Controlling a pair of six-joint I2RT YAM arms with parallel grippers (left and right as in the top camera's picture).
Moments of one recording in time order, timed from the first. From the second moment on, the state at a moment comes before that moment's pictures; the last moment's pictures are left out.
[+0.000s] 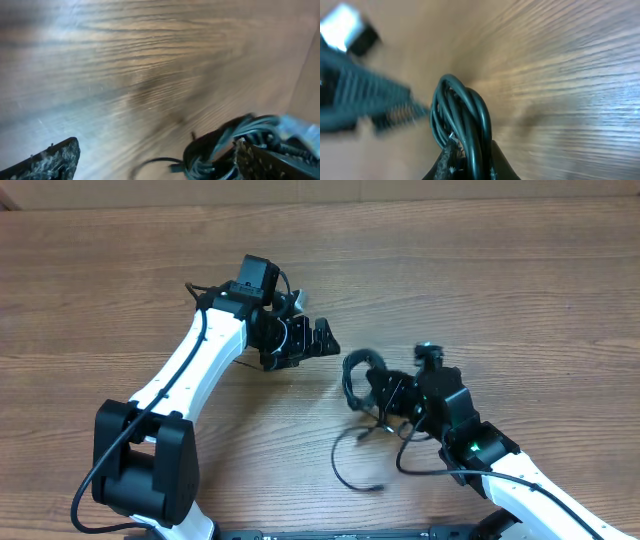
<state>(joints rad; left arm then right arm) -0.30 1.80 1.35 -0.87 0.61 -0.43 0.52 1.13 0.46 0.12 -0.12 0.95</state>
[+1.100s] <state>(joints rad) -0.45 1.80 1.35 -0.79 0.55 -0.63 0.52 1.25 0.46 0.41 0.00 1.30</state>
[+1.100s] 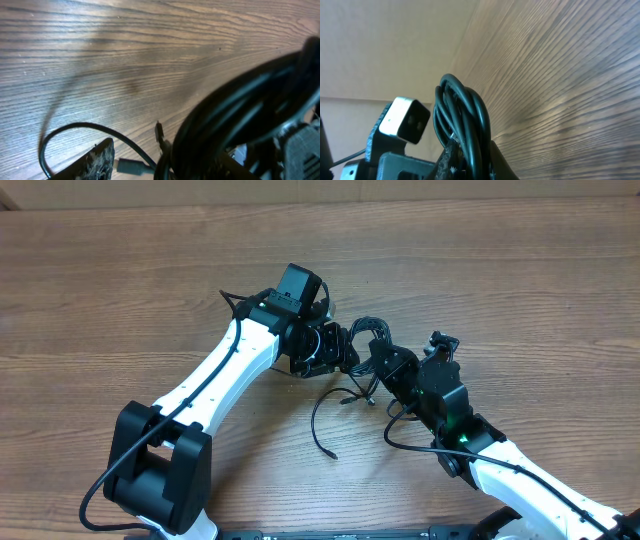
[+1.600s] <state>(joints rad) -0.49 1.80 1.35 -0.81 0.33 -0.63 0.53 1.25 0.46 0.36 -0.05 1.25</state>
